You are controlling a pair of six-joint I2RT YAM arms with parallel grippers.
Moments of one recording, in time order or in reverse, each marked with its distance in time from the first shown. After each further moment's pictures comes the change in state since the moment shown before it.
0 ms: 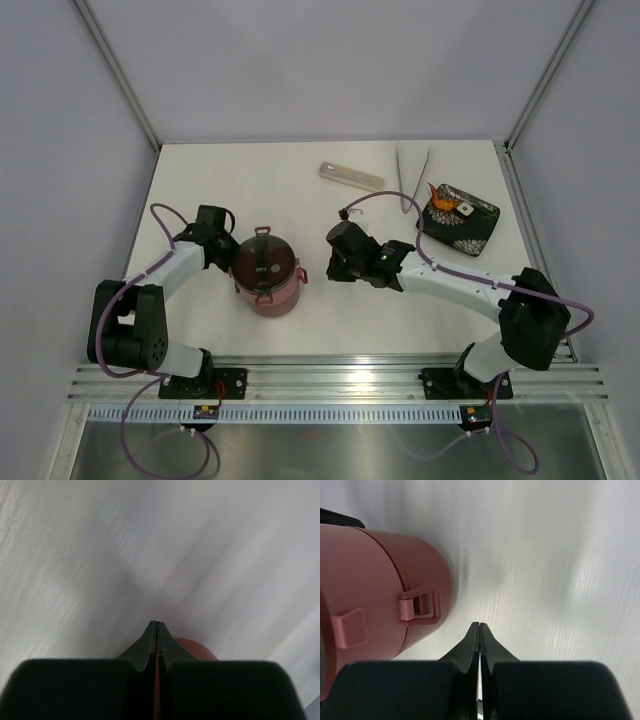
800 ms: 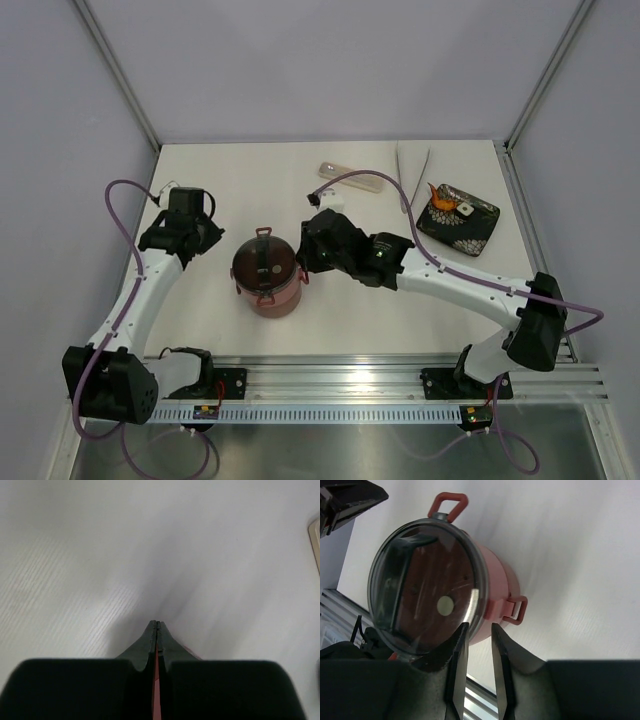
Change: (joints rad) left arm 0.006 -0.260 0.207 -0.254 -0.259 0.093; right arm 0.116 -0.038 0.248 -0.078 0.060 -0.141
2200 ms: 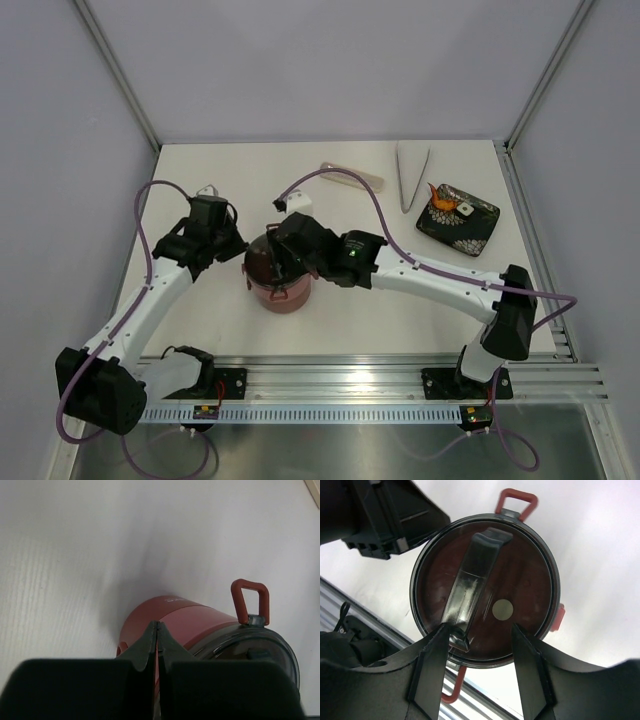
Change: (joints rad) left arm -0.175 -0.062 -0.047 0.000 0.119 0.091; right arm 0.117 0.174 0.254 -0.121 0.078 -0.135
